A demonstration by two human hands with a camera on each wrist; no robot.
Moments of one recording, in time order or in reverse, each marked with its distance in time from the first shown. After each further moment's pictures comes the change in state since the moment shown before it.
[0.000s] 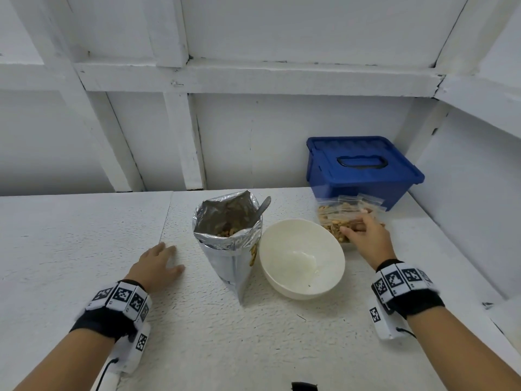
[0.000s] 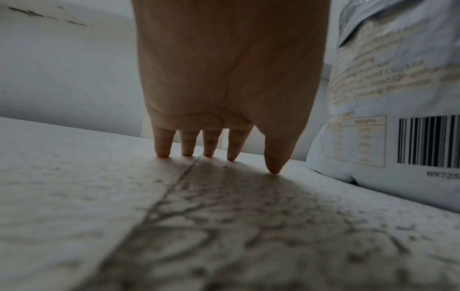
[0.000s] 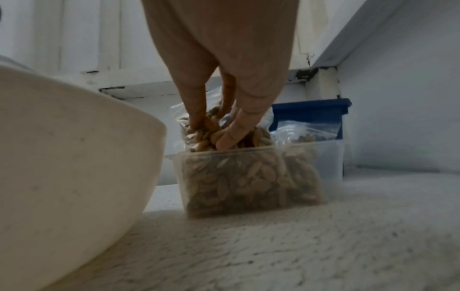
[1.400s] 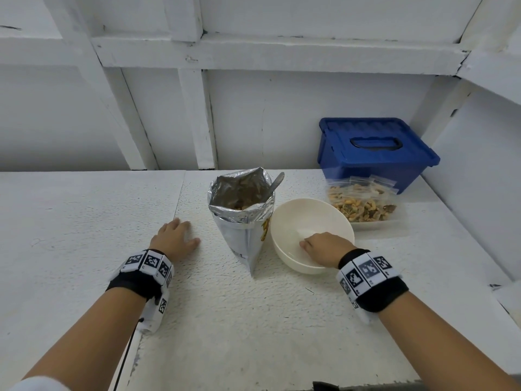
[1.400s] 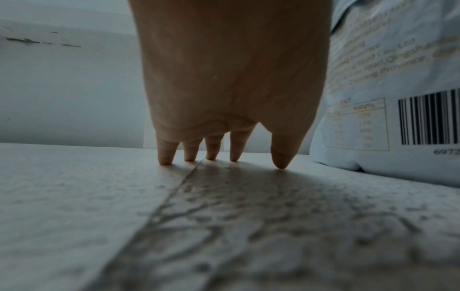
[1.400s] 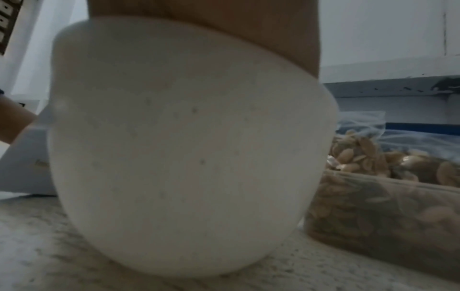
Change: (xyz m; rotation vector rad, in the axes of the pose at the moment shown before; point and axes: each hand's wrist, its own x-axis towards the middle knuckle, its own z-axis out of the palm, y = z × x) left_hand -0.007 0.010 0.000 0.026 0.029 -0.014; right_hand -0.045 -0.037 0.066 -0.736 -0.737 -0.117
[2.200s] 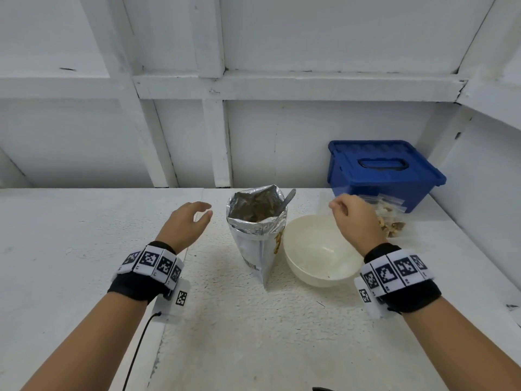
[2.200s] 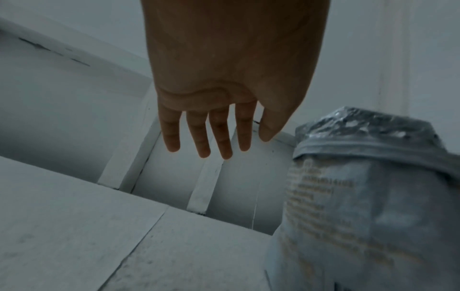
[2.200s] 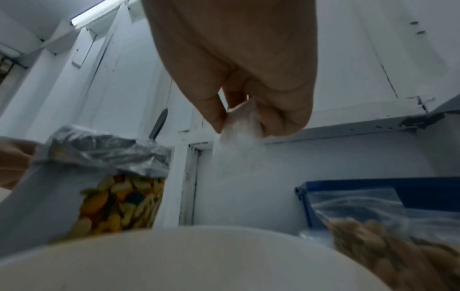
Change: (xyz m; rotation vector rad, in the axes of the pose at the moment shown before) left_hand -0.048 0.030 -0.075 -0.377 0.384 0.226; right_hand -0.037 -0.007 -0.060 0.388 0.807 -0.126
